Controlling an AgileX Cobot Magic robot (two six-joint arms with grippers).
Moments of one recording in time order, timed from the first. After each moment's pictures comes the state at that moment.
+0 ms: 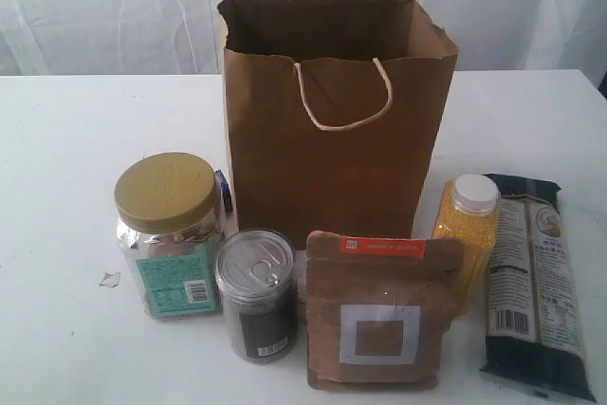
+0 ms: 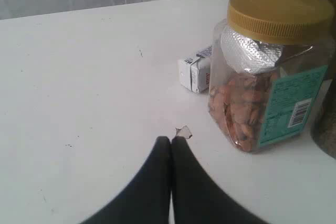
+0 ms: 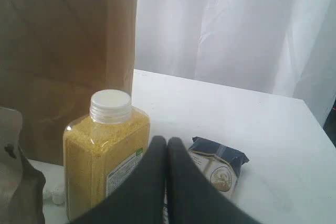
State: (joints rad) left arm -0.26 0.01 0.02 -0.18 0.31 0.18; right arm 0.20 0.01 0.00 0.00 0.13 -0.07
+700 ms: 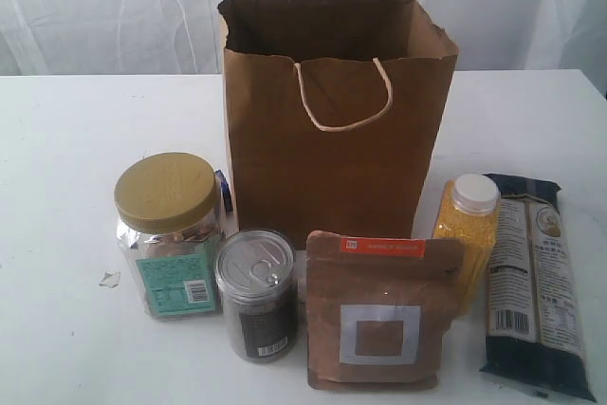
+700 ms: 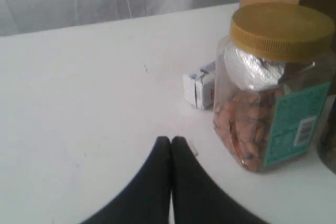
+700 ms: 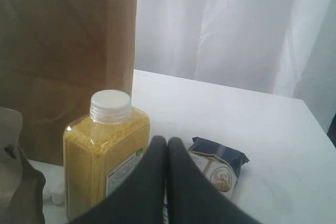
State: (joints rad) left arm -0.26 0.01 0.02 -0.16 0.26 0.18; right arm 0.20 0.01 0.00 0.00 0.13 -0.07
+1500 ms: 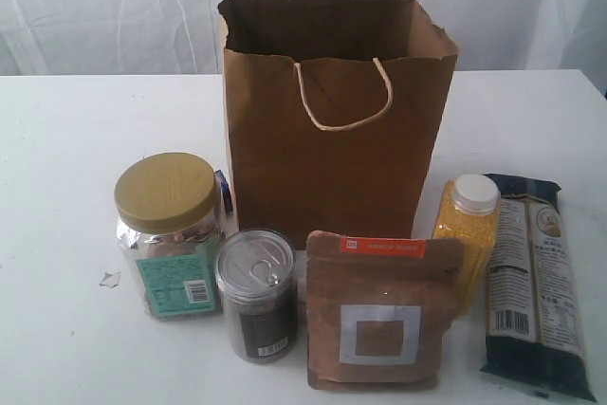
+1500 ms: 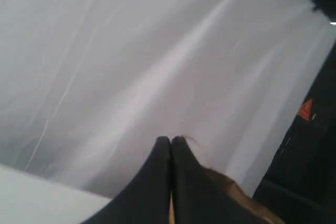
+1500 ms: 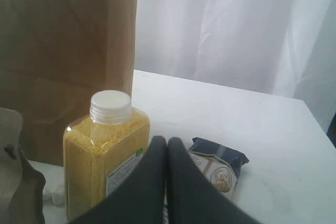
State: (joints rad) left arm -0.26 0.00 -0.18 0.41 -0.13 -1.01; right arm 0.20 0.01 0.00 0.00 0.13 -0.07
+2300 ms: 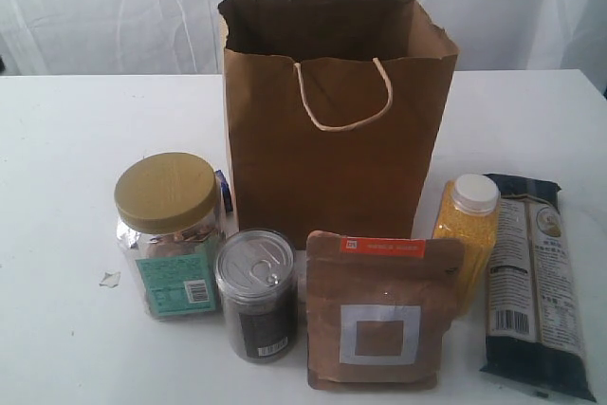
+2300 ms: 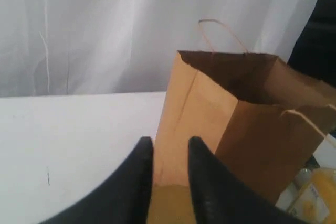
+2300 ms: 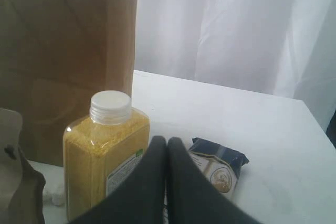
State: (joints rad) left arm -0.26 0.68 -0.52 1.65 -0.26 -1.88; right arm 0.20 0.01 0.00 0.00 0.13 -0.07
